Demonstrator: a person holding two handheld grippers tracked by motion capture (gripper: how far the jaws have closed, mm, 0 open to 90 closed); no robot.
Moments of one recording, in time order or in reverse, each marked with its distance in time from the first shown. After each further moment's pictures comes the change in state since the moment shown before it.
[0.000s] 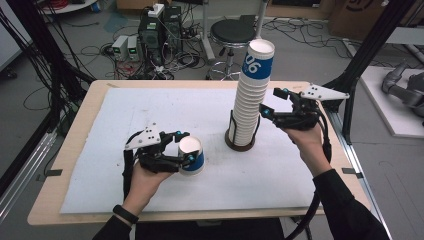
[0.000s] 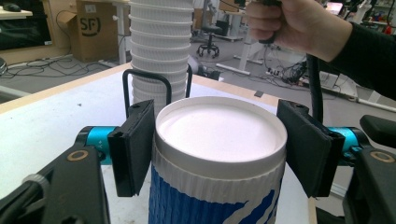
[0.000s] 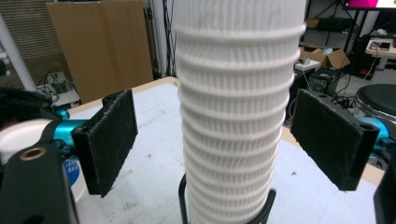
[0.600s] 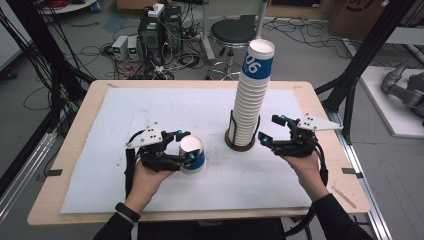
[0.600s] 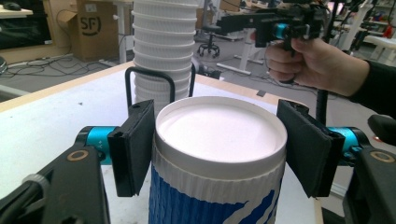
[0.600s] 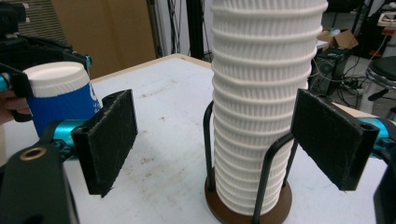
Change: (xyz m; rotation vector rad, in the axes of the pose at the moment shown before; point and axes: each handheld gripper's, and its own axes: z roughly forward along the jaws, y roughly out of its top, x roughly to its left) left arm 0.005 -0.004 0.004 0.003 0.006 0.000; right arm 0.022 -0.064 -0.014 0.035 0.006 0.030
